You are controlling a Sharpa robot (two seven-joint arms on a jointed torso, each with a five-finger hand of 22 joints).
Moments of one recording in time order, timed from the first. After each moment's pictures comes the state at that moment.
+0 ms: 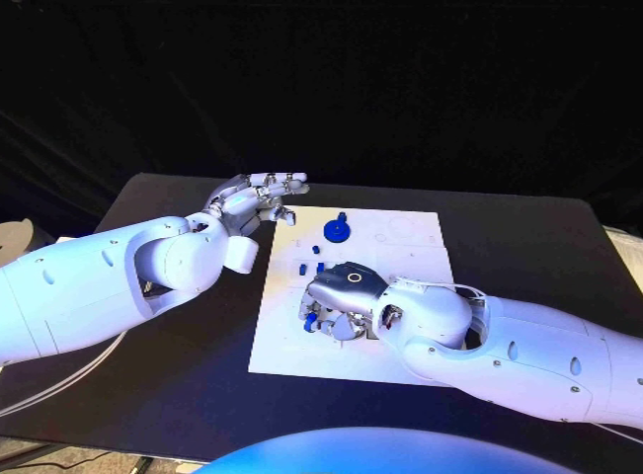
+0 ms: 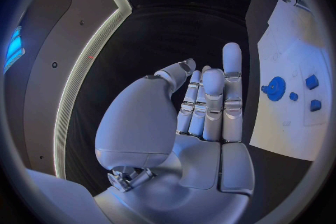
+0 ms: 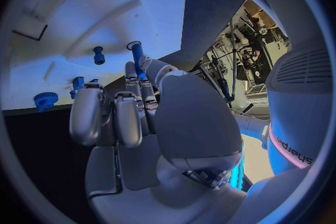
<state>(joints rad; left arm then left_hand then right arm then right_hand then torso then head) 1.16 -0.82 -0.03 1.52 0.11 -0.17 0.34 1.34 -0.12 0.47 -0.05 0.18 1.01 0.19 0.11 0.07 1.09 0.12 0.19 0.07 1.25 0.02 1.15 0.55 0.17 1.25 0.11 0.64 0.69 0.93 -0.66 0.02 1.71 -1.88 -0.17 -0.17 1.45 -0.11 0.48 0.04 0.06 1.19 0.12 0.08 0.10 1.25 0.07 0.07 0.07 1.47 -0.03 1.38 1.31 0.08 1.43 0.06 1.28 1.21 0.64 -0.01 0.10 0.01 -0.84</state>
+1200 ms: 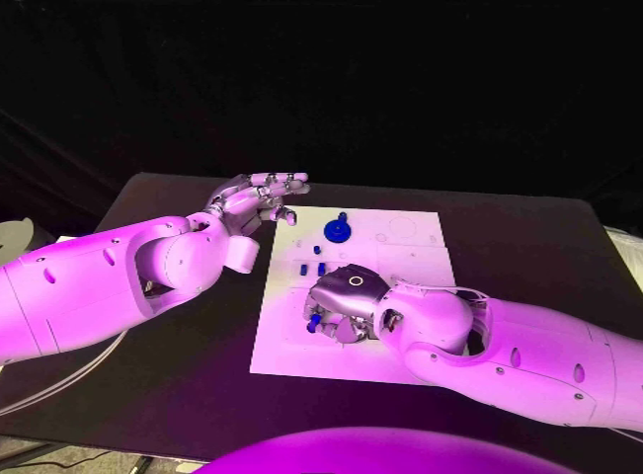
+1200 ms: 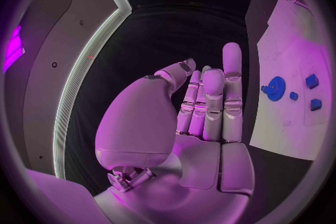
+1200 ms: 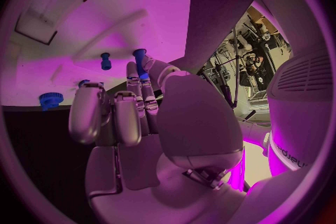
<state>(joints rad) 1.16 -0.82 -0.03 1.52 0.11 -0.17 0.34 1.34 -0.12 0.47 -0.05 0.18 1.01 0.19 0.11 0.07 1.09 0.12 0.19 0.07 1.25 0.02 1.15 0.55 0.17 1.25 0.11 0.64 0.69 0.93 -0.66 0.01 1.72 -1.93 -0.14 -0.22 1.39 -0.15 0.46 0.06 0.06 1.13 0.13 0.06 0.08 1.20 0.07 0.06 0.06 1.46 -0.02 1.38 1.31 0.08 1.43 0.08 1.27 1.20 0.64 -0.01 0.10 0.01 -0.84</state>
